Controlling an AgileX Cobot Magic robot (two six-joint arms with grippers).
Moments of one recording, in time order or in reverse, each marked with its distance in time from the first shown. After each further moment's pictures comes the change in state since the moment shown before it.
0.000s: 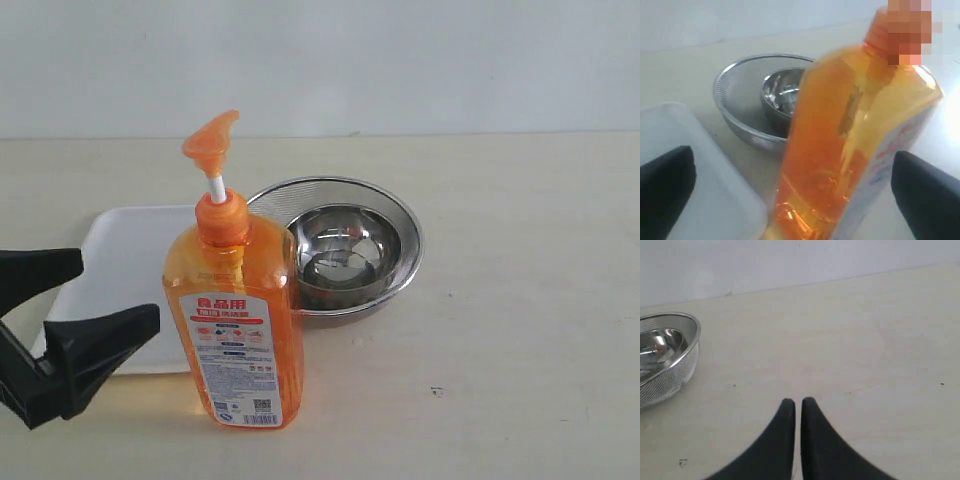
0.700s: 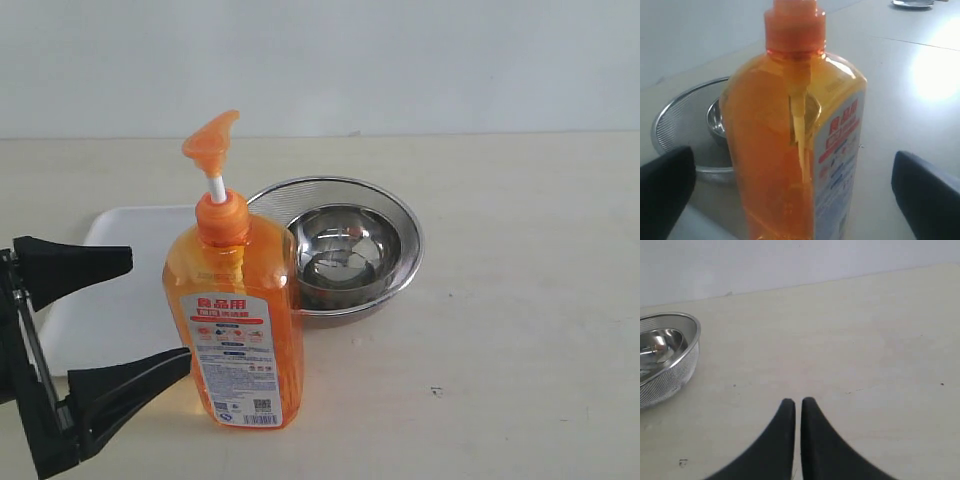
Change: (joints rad) left arm 0.000 0.148 -0.012 0.072 -0.229 0.279; right arm 0.000 0.000 0.000 0.000 0.000 0.000
